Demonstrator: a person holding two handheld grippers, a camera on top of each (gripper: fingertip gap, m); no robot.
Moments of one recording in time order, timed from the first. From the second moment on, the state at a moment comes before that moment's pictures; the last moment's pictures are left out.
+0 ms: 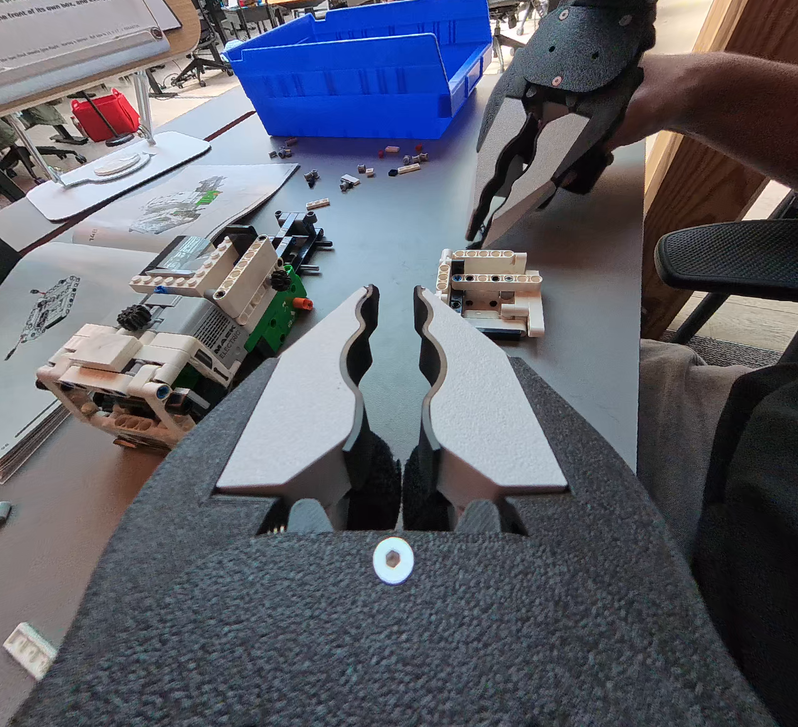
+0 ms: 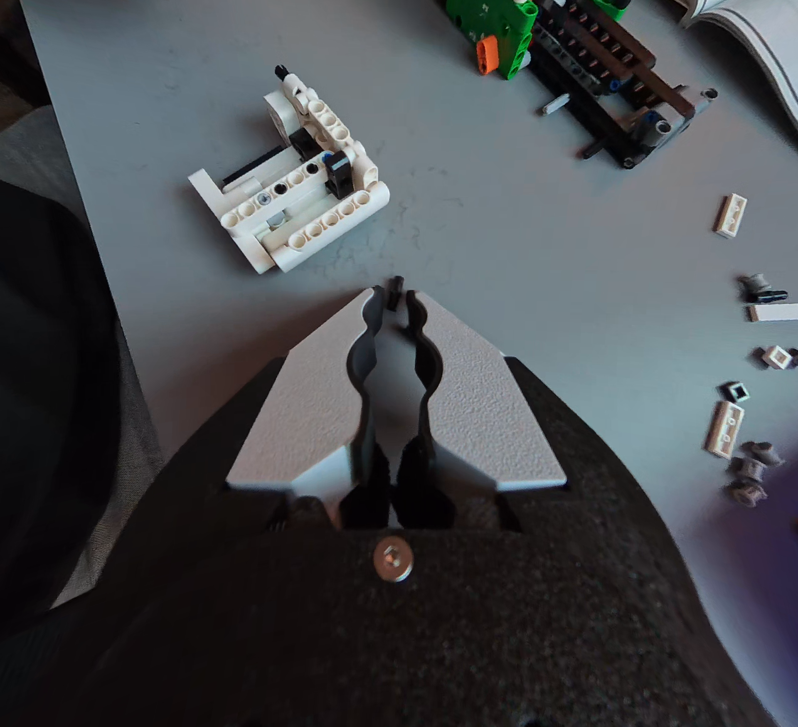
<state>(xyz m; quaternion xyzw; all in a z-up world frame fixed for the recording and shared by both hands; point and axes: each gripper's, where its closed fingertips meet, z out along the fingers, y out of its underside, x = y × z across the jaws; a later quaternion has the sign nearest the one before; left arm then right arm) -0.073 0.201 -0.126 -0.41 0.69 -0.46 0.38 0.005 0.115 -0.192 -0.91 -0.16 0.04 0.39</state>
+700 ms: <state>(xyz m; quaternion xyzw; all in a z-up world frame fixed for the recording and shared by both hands) -0.074 0.129 -0.093 -0.44 0.61 -0.64 0.13 -0.076 0.137 -0.096 -0.75 -0.33 -0.16 0.55</state>
